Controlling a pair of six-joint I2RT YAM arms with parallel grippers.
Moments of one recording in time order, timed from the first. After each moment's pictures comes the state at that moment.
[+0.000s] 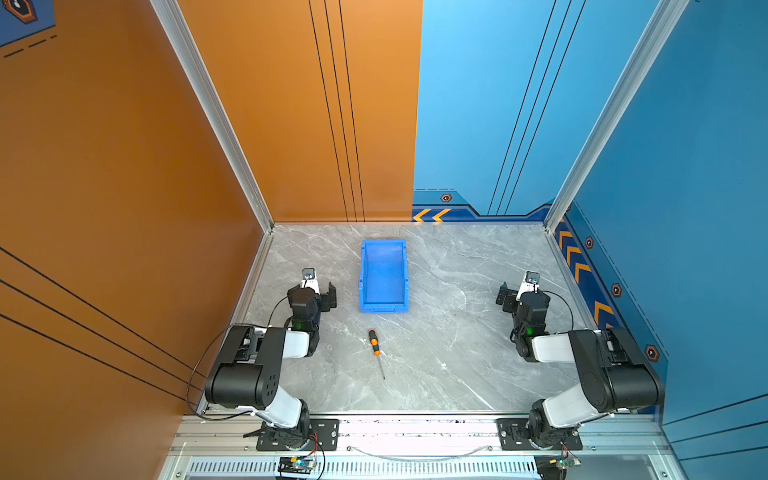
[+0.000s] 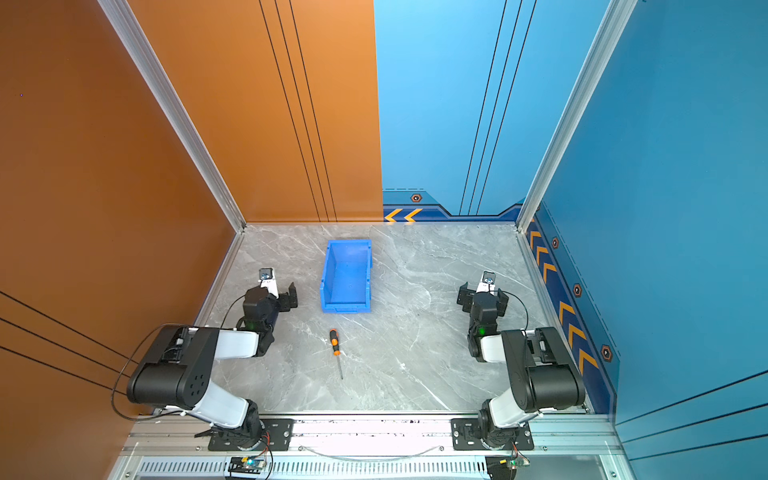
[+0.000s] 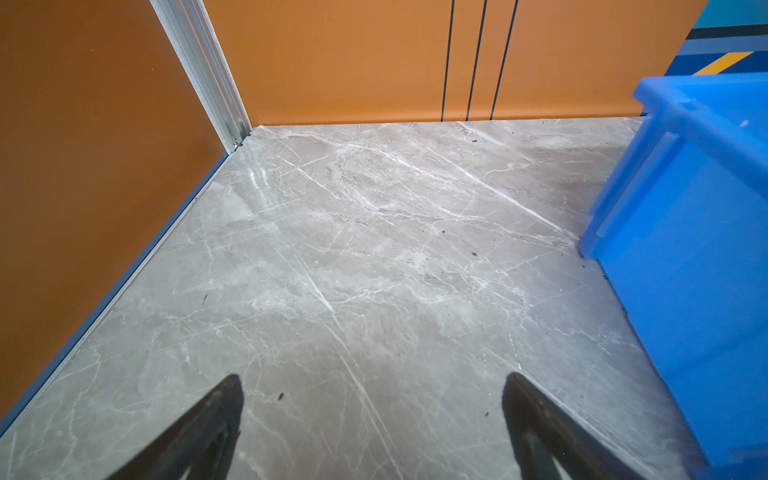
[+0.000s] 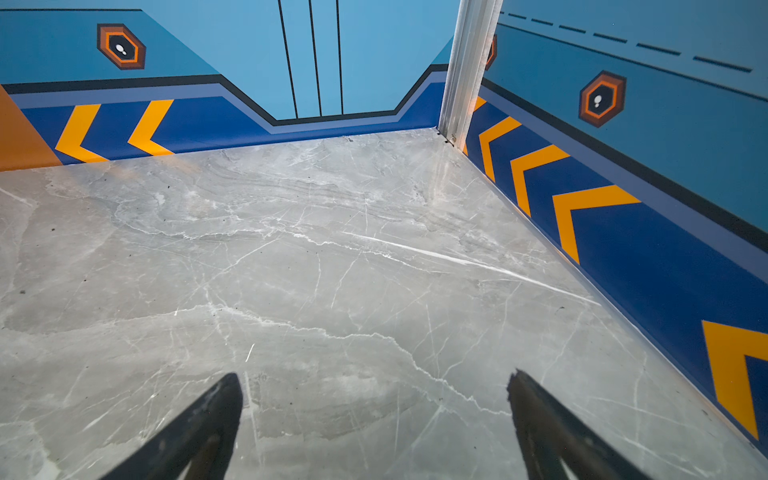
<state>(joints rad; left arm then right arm) -0.05 1.55 0.40 0.81 -0.20 0.00 0.07 1.54 0.35 0.88 0.36 0.08</state>
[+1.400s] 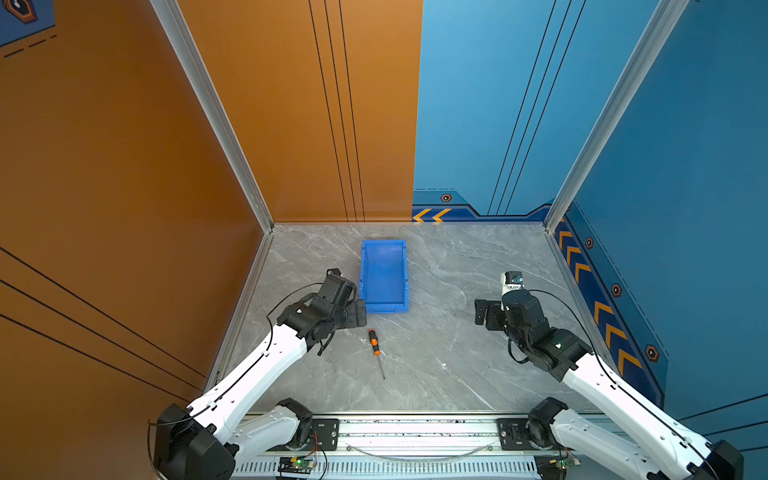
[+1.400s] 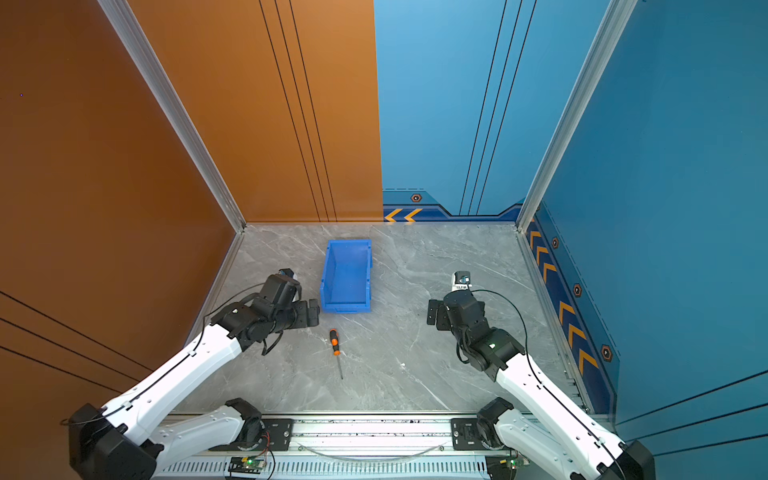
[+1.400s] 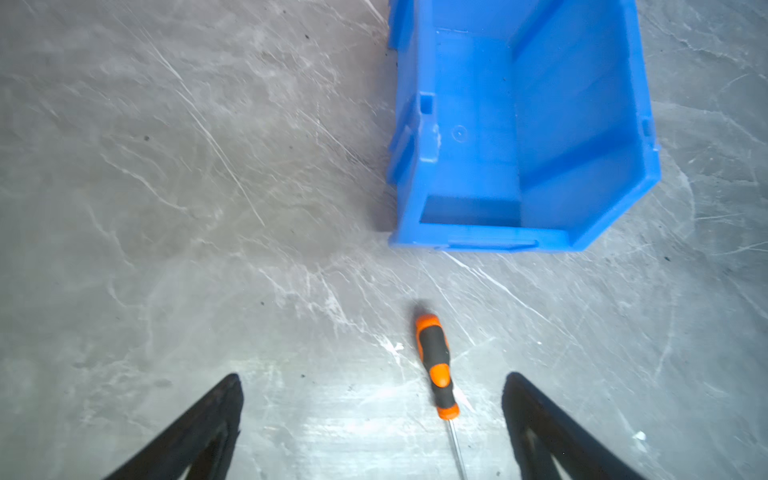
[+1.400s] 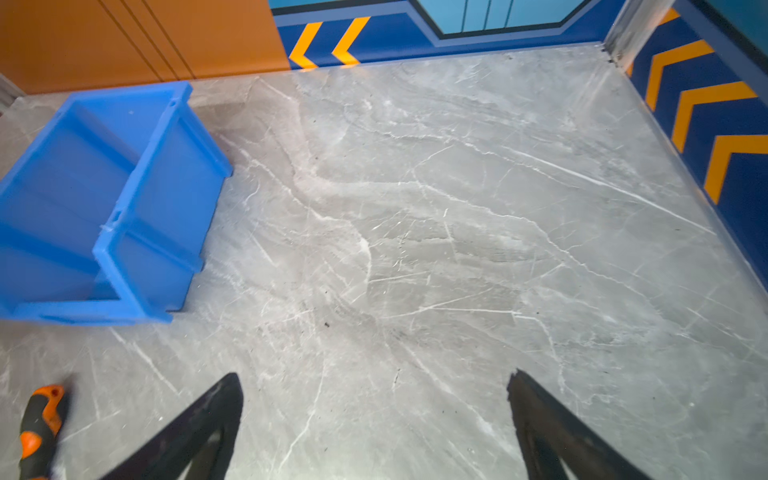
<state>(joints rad) -0.55 1.10 0.90 -0.79 -0.20 -0.60 0.57 0.88 0.71 -0.49 0.35 0.41</state>
